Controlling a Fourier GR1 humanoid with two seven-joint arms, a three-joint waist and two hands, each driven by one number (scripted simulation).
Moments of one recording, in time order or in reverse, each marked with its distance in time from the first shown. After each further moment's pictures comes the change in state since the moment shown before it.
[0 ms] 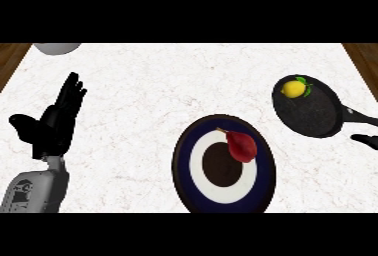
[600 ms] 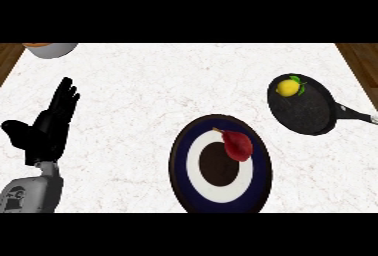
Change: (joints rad) left arm 0.039 0.011 0.017 -0.017 0.001 -0.004 -0.002; right arm 0.351 -0.027 -0.012 -0.387 -0.180 0.217 0.112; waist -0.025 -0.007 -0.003
